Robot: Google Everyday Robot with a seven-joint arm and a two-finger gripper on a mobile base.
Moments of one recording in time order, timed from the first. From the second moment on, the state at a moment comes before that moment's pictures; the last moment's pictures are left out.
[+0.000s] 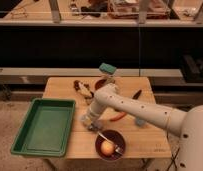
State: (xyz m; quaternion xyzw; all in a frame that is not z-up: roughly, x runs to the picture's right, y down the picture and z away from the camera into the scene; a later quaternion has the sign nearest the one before) arm -0.070 0.185 0.828 0.11 -0.38 -0.87 0.28
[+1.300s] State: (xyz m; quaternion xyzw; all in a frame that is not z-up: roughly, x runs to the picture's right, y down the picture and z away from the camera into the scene) arm -0.077 0.158 0.845 0.10 -0.37 -0.88 0.27
